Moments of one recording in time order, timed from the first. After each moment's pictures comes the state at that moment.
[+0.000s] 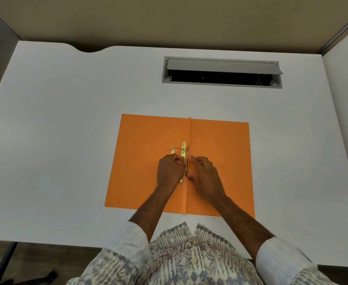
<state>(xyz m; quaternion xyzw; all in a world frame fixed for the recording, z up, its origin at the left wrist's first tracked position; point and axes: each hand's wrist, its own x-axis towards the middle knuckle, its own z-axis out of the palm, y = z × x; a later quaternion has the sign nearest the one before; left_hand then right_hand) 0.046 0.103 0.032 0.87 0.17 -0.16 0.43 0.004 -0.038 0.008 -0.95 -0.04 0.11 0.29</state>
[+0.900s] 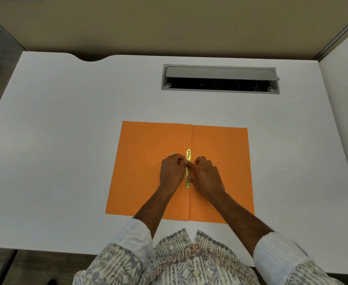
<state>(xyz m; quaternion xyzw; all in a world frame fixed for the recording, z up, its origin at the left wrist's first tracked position) 0.064 0.095 0.015 0.88 0.12 -0.13 0.45 0.028 -0.037 0.019 -0.97 -0.07 0.16 0.15</state>
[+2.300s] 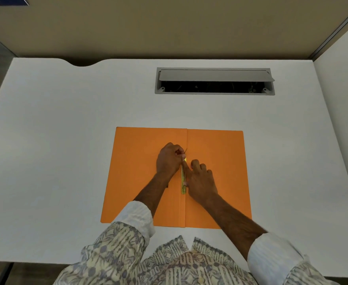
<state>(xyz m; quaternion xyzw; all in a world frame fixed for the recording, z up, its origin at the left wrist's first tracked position) 0.119 0.090 0.002 0.90 0.05 -0.14 0.40 0.034 -0.030 0.016 -0.98 -0.07 0.20 0.06</state>
